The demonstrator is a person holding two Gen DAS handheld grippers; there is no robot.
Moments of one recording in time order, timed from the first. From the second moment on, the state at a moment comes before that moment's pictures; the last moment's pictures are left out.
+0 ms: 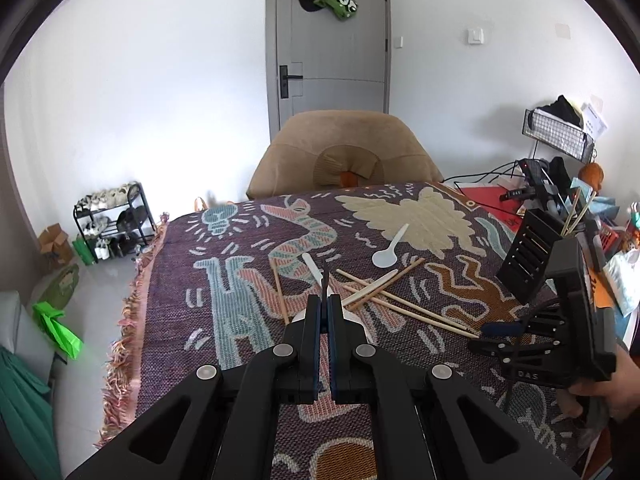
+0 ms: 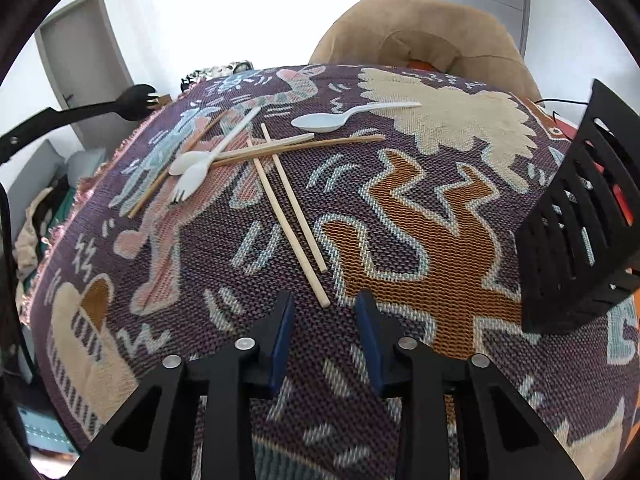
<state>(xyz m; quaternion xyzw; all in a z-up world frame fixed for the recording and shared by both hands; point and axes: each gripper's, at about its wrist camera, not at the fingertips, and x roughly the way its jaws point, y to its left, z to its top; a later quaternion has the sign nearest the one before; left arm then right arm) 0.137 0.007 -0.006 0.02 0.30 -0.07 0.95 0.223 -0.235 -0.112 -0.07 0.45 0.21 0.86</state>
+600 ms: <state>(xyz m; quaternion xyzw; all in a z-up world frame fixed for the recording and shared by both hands) 0.122 -0.005 0.004 0.02 0.29 -0.09 0.95 0.186 -0.253 -0.073 -0.02 0.41 0.25 0.88</state>
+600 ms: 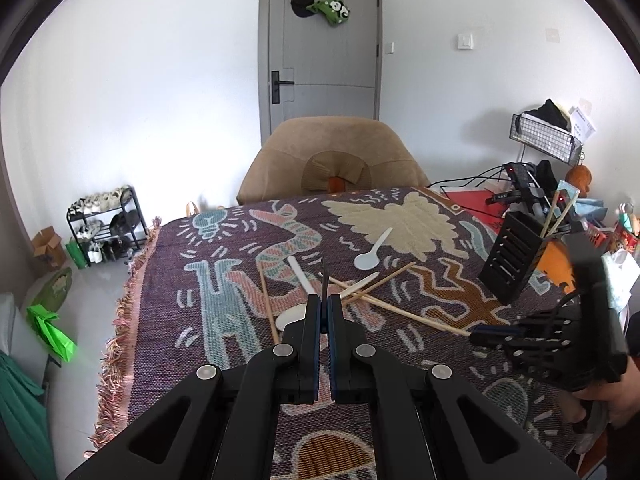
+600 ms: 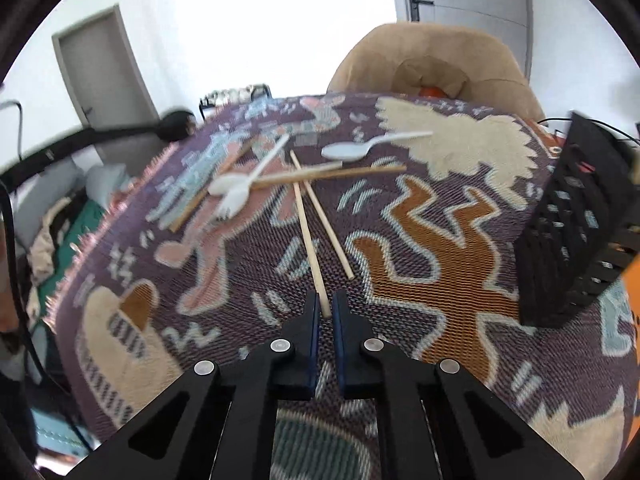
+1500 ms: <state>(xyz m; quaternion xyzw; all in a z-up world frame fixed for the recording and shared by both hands) 0.112 -0.081 0.072 0.02 0.25 -0.19 0.95 0.120 -0.337 0.117 0.00 0.22 0.21 0.95</state>
